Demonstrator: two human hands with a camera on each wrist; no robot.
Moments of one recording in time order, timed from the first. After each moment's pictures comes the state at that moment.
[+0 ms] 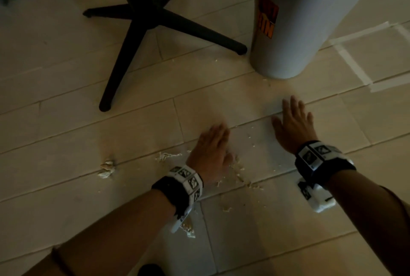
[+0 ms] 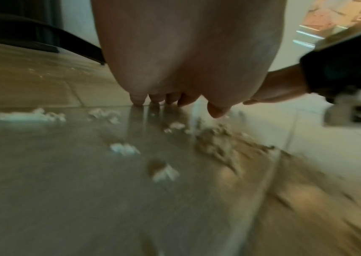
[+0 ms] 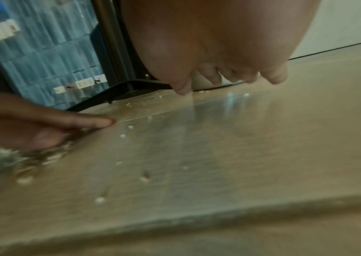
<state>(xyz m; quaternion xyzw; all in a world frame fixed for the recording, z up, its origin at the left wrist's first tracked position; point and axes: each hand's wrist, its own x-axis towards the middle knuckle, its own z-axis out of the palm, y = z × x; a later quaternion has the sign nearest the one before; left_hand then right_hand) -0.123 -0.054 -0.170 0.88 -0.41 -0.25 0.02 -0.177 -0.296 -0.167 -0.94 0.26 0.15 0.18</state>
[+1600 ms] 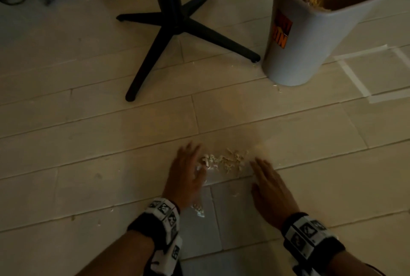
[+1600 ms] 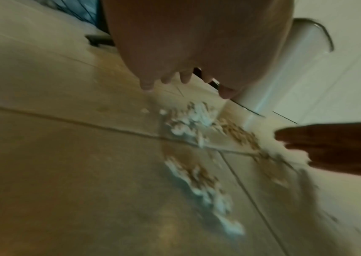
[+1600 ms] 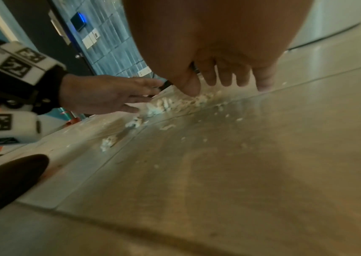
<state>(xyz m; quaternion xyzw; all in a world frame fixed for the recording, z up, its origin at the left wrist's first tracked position) -0.187 0.061 -0.163 0.92 -0.22 -0.16 0.27 -0.300 -0.163 -0.147 -0.95 0.11 0.17 0.26</state>
